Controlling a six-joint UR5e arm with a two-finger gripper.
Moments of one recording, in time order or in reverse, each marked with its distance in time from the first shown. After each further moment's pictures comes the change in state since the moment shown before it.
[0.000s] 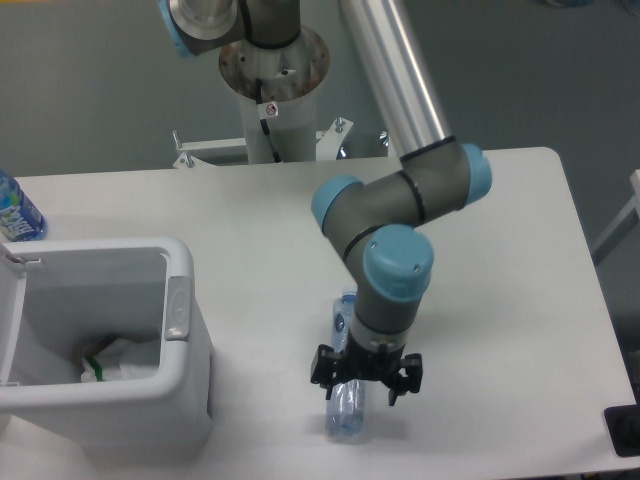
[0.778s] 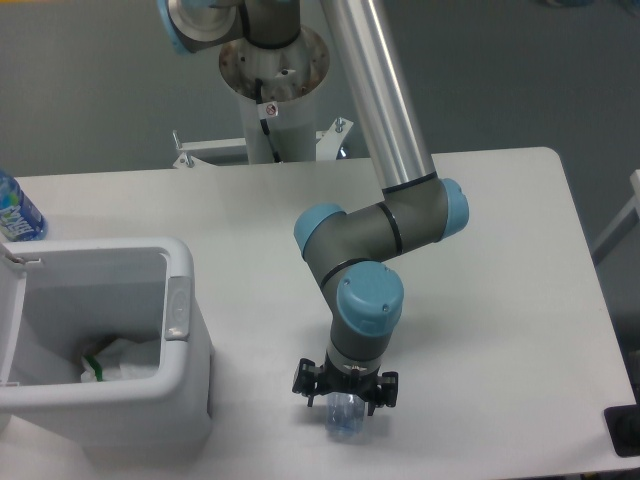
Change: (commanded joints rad) arm -0.032 -0.061 0.008 0.002 0.049 0.000
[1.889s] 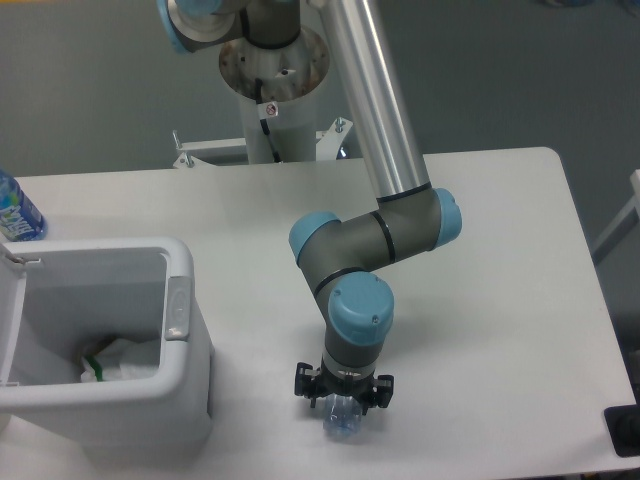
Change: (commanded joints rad) arm -0.002 0.001 -0.003 0.000 0.025 -0.002
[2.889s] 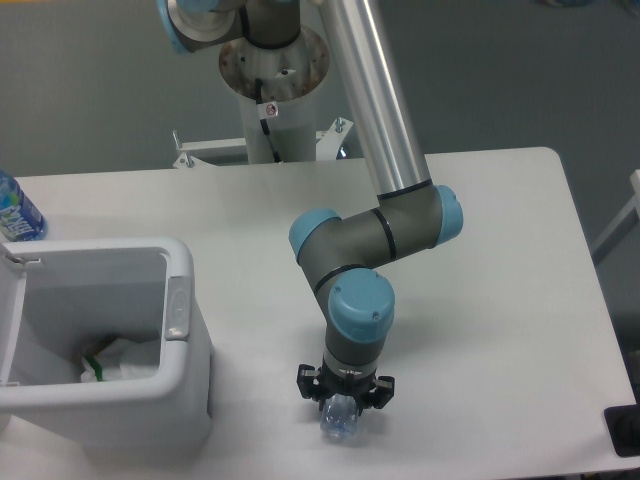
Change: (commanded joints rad) arm 0.000 0.026 0.006 0.000 0.002 0.006
